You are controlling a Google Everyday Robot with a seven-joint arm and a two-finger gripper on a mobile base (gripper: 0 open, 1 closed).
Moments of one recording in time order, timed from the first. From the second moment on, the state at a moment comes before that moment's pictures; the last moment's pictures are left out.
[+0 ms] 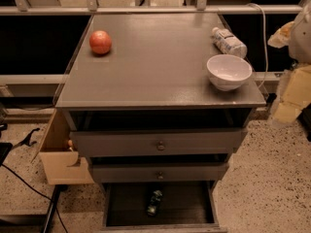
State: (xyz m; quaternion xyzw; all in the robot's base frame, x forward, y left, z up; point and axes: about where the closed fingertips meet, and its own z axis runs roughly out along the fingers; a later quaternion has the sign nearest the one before) arm 0.438 -0.215 0.984 -0.60 0.78 -0.04 0.17
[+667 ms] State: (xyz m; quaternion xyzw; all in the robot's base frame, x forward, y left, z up) arm 0.436 -0.211 0.978 -0.59 0.78 -0.04 0.18
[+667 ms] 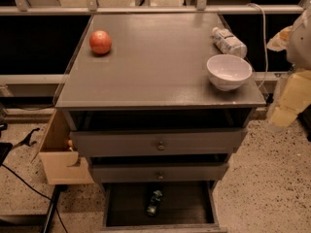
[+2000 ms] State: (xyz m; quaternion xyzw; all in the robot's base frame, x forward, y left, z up) arm 0.398 -0.184 0.869 -0.52 0.83 0.00 0.19
